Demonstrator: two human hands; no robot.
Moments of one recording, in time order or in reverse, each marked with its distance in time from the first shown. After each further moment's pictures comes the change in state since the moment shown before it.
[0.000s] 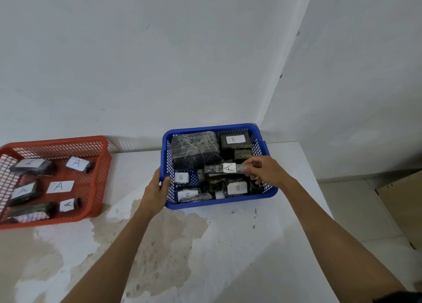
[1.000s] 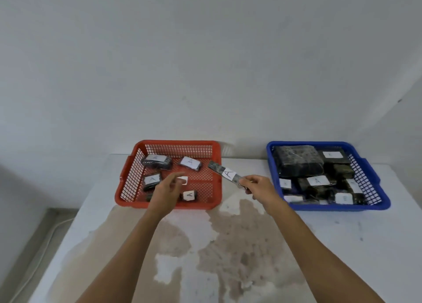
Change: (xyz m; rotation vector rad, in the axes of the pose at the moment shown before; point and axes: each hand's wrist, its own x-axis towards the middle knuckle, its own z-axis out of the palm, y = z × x) left_hand -0.045 -0.131 -0.302 0.035 0.112 0.113; right_hand -0.007 -0.210 0.326 0.280 0.147 0.157
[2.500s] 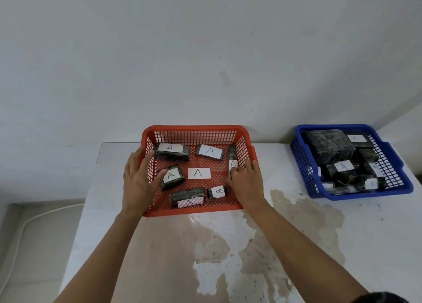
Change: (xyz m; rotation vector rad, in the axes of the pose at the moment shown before) left_hand 0.085 -0.146 -0.098 0.315 0.158 0.153; right_hand 0.052 0.000 0.178 -1.507 0.253 -0.368
